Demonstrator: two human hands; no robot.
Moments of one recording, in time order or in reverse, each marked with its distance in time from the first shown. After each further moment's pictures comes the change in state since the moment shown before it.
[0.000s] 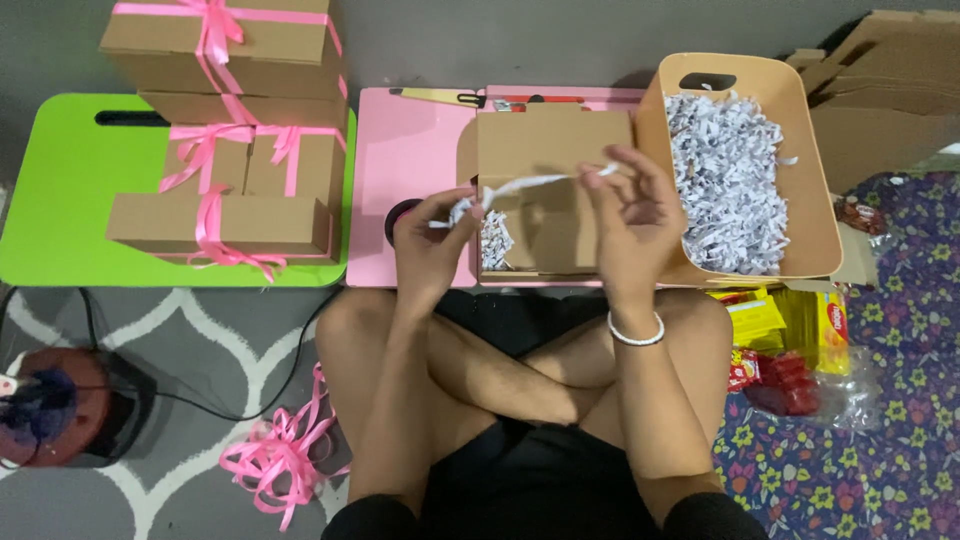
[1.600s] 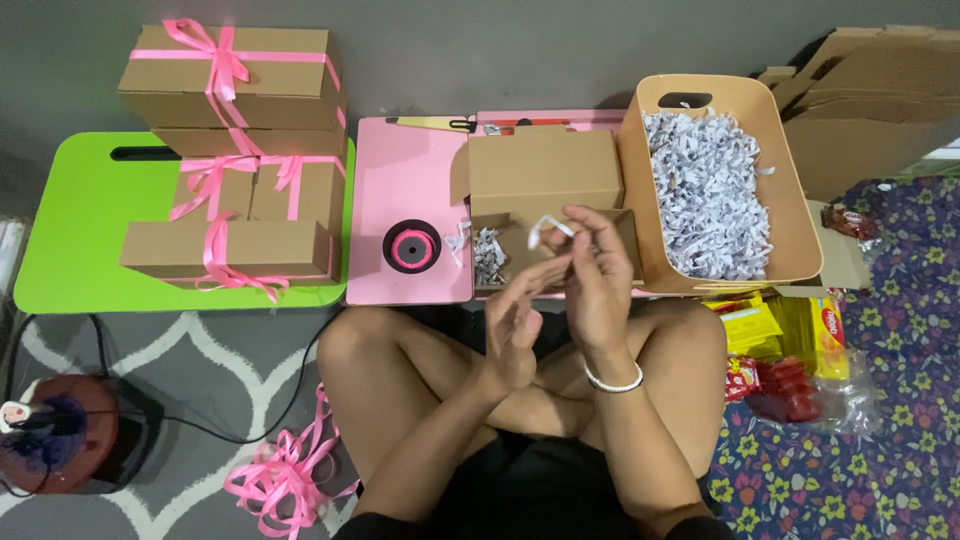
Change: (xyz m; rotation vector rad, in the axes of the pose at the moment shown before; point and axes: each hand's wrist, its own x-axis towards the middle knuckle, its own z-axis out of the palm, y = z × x) left_hand -0.078 0.047 0.079 -0.372 -0.219 0.115; right_hand -0.051 -0.009 0.004 0.373 -0.055 0.275
